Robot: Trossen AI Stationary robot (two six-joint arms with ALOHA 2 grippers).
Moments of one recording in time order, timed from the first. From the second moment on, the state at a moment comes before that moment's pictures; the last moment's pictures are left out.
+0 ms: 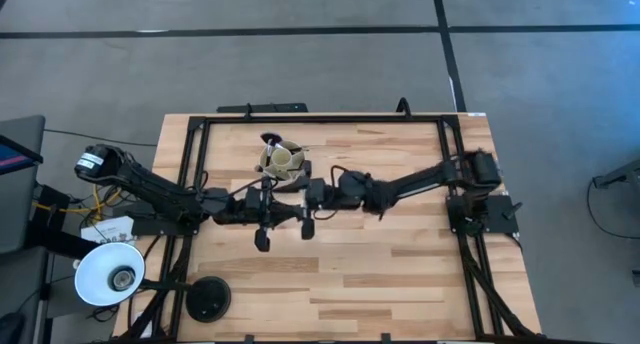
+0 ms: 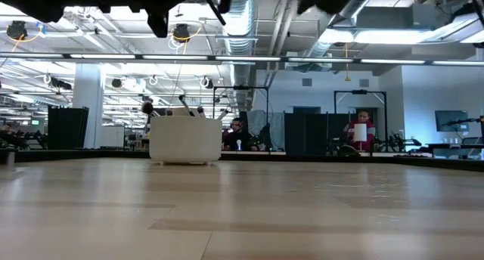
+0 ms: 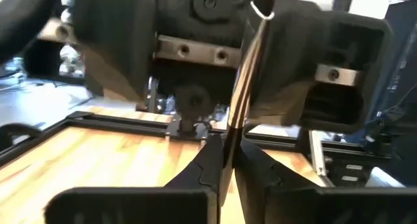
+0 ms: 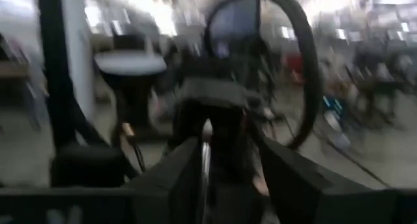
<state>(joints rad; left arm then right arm) -0.31 1.24 0.45 0.88 -0.30 -0.06 0.11 1.90 1.25 0.83 0.02 -0.08</state>
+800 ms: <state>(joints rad) -0.31 1.24 0.45 0.87 -0.33 -0.06 0.11 1.82 1.25 0.56 0.07 0.00</state>
